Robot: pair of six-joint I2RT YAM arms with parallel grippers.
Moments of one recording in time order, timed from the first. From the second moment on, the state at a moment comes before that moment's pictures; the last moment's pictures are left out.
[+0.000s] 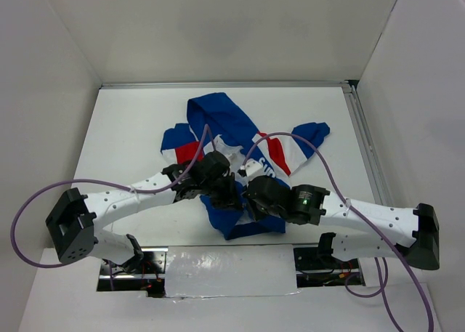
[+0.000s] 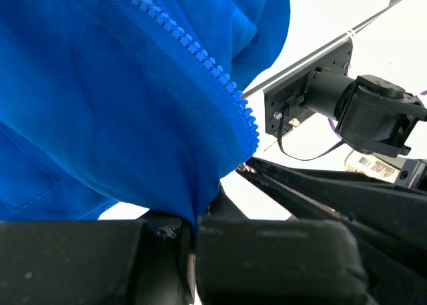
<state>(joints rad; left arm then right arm) -0.94 1.39 1.00 -0.50 0.27 -0.97 1.18 1.06 0.87 -0.65 0.27 0.49</state>
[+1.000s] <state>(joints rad) -1.01 1.38 1.04 -0.60 0.18 -0.85 1.14 1.03 0.88 -0.66 0.21 0.56</state>
